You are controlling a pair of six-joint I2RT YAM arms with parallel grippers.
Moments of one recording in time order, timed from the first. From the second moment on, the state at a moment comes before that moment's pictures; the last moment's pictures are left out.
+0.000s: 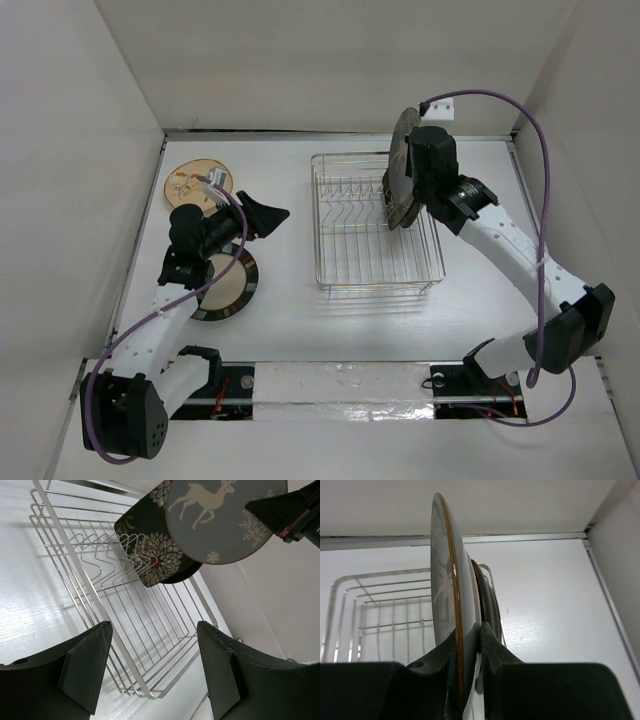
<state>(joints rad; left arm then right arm) -0.15 0.97 0.61 0.28 0.62 -0.74 0.57 1.40 1.45 -0.34 0.70 0.15</state>
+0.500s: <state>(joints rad) -0.15 0.99 0.61 0.25 0.60 -0.69 0.55 1.56 1.46 -0.39 0.73 0.10</state>
